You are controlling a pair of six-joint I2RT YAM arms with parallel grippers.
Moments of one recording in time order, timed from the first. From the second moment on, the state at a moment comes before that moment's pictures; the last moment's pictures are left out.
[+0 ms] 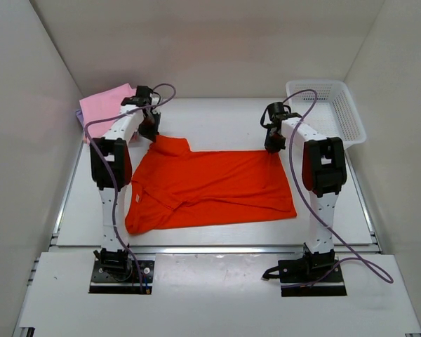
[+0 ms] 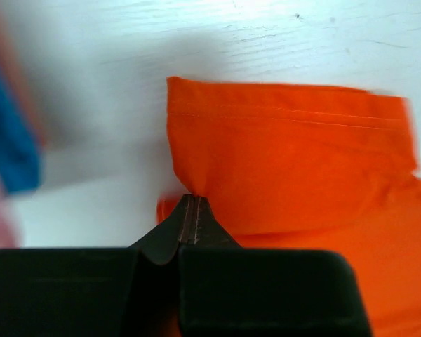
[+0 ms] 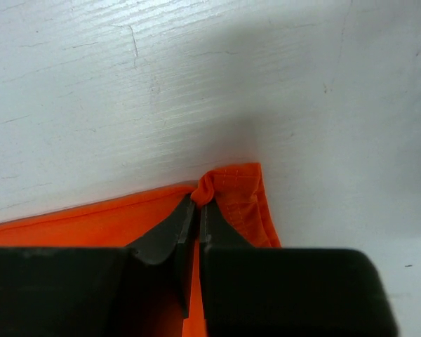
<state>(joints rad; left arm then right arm) -0.11 2.35 2.08 -0.91 0.04 0.03 0.17 2.17 1.68 -0.66 0.14 0.39</state>
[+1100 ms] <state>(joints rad) -0.11 1.45 1.09 -0.68 0.04 -0.02 0.15 1.58 0.94 -0.28 -0.05 0.32</state>
